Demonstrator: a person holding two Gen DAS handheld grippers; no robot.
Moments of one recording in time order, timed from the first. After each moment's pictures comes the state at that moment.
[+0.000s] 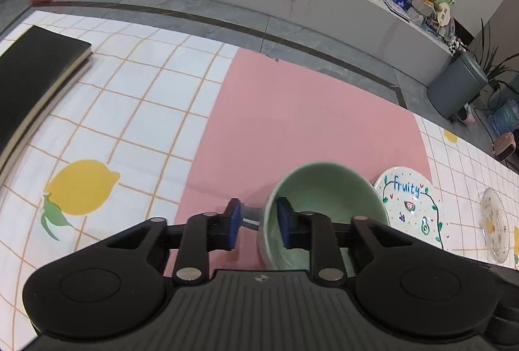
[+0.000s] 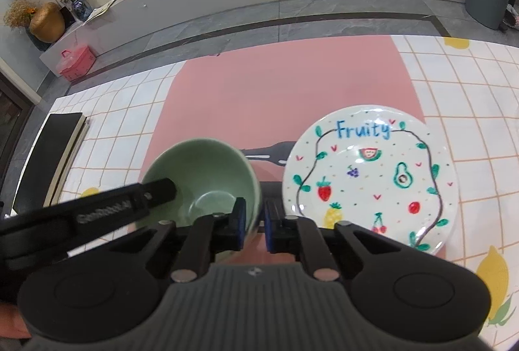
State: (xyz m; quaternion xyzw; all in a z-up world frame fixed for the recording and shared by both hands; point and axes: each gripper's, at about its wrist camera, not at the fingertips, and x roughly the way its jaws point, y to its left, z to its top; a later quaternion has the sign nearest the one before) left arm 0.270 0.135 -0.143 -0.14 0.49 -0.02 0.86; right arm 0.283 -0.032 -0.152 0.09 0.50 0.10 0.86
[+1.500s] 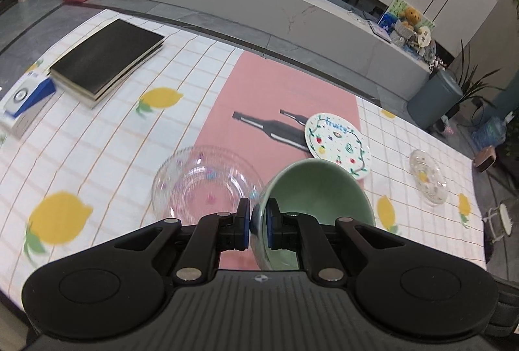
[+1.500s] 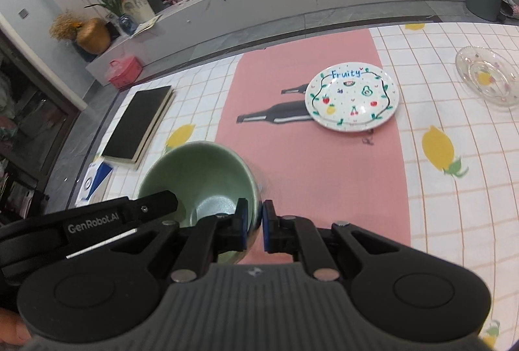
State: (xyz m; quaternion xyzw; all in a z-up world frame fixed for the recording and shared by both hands) left arm 0.063 0.115 -0.030 -0.17 0.46 0.01 0.87; right arm 0.066 -0.079 -0.055 0.15 0.47 0.16 0.86
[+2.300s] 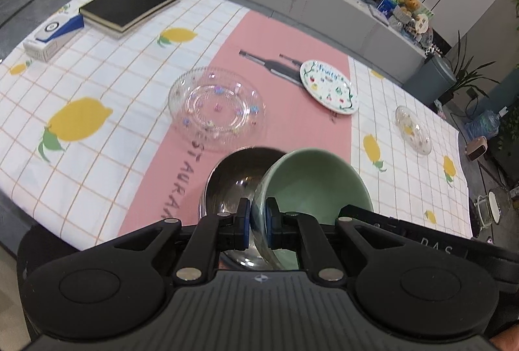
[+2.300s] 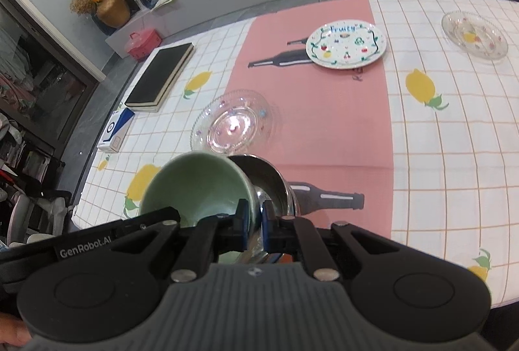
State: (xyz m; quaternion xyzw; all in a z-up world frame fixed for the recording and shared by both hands) left arm -0.038 0.100 -0.045 -0.20 0.49 0.01 0.85; right arm -0.010 -0.109 -0.066 0.14 0.50 0.20 0.83
